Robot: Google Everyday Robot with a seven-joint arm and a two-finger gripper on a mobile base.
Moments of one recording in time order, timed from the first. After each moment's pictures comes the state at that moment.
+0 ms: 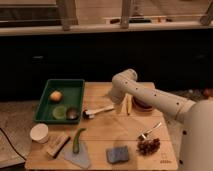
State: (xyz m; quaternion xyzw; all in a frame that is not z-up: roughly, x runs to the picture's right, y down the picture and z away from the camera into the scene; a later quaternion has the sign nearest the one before) arm 0.040 0.107 0.883 -0.24 -0.21 -0.28 0.90
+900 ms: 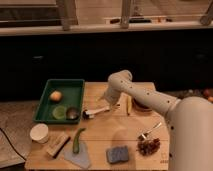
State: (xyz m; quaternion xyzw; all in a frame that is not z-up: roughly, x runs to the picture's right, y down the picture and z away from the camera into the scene) arm 0.013 0.117 0.904 -0.26 -0.25 -0.28 0.89
